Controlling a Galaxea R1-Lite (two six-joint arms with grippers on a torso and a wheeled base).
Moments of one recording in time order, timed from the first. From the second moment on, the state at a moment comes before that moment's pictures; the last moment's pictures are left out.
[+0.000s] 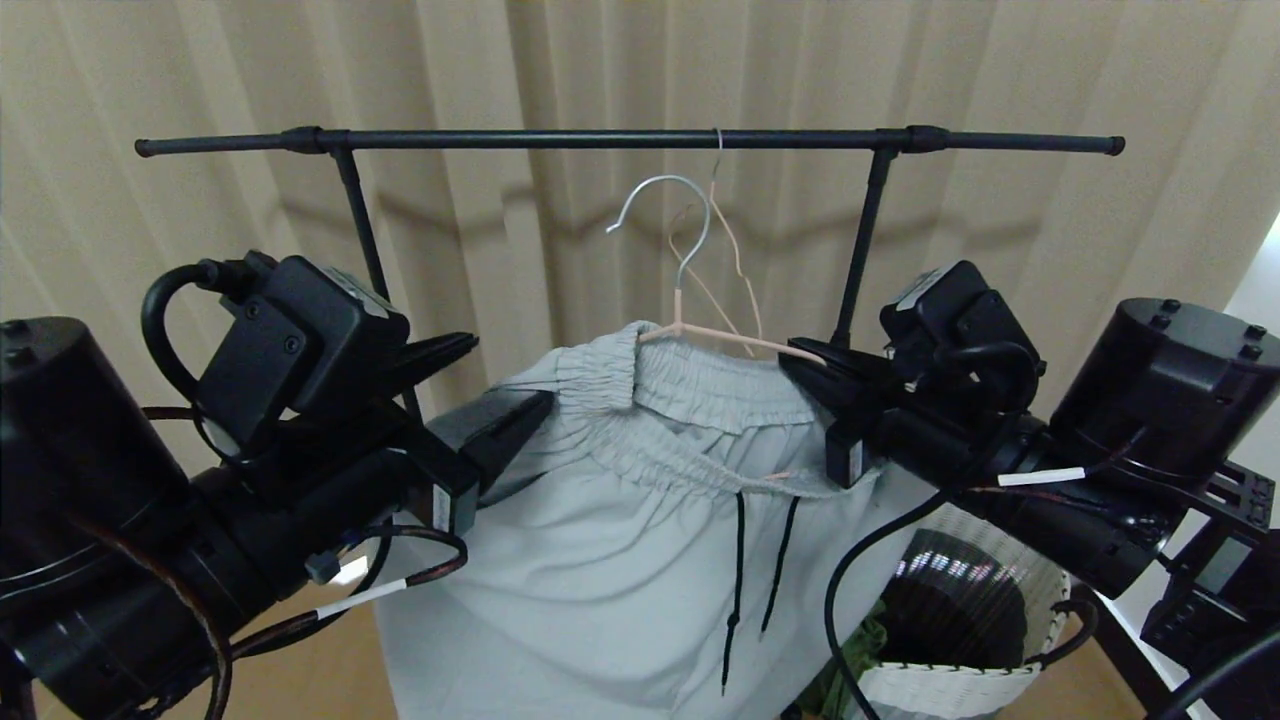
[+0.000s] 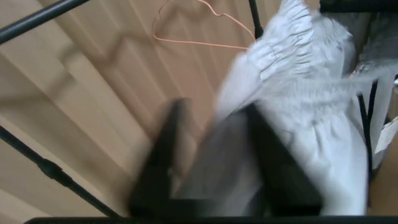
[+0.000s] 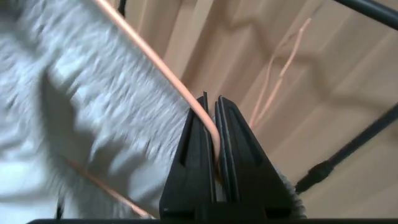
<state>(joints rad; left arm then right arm) -0.67 1.42 -0.54 -0.91 0.11 0.39 0.63 1.67 -0.66 -1.03 -0.03 -0.33</state>
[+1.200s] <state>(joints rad) -0.38 1.36 -0.35 -0.90 -0.08 0.30 0.49 1.54 -0.65 -1.04 0.01 -0.25</state>
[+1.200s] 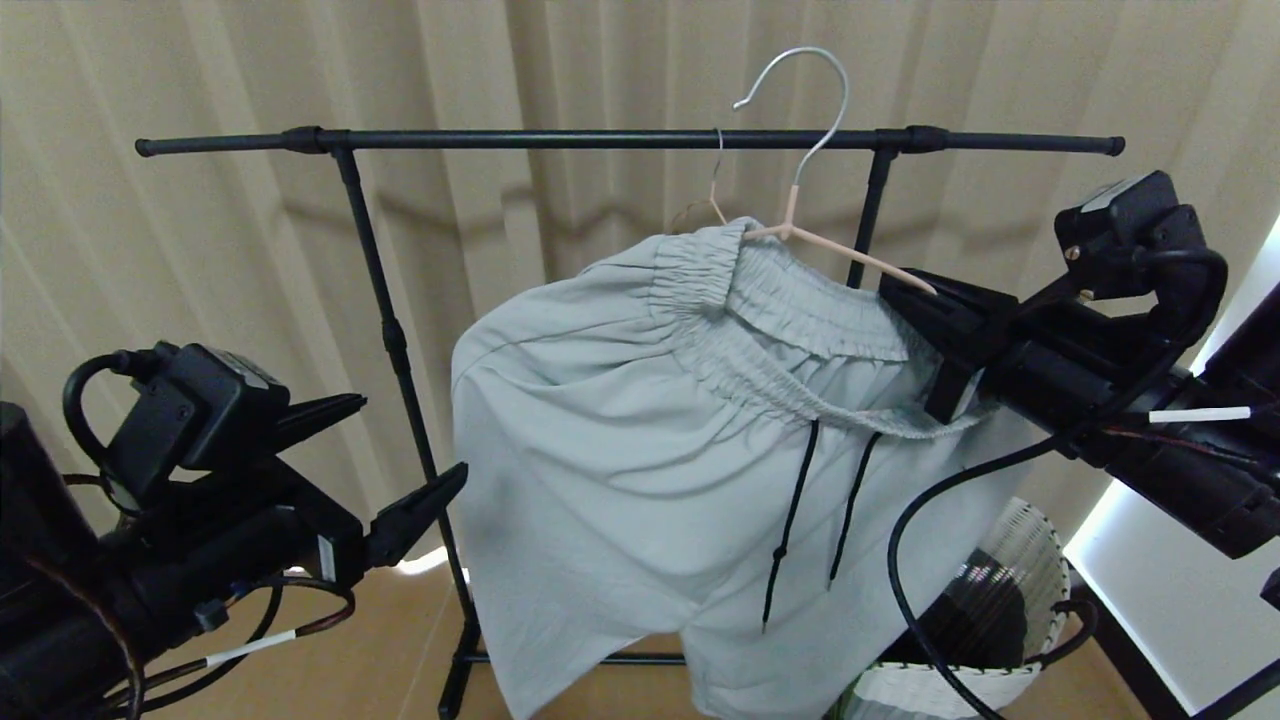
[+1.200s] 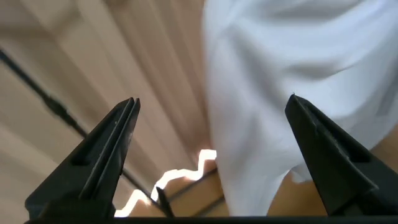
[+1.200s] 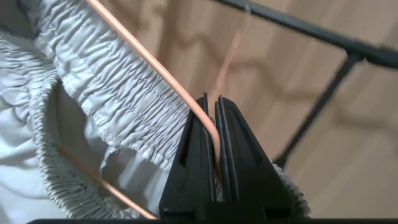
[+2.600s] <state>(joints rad) -0.21 1.46 -0.20 -1.05 -0.08 0.45 0.45 1.51 -0.66 -1.03 0.02 -0.23</state>
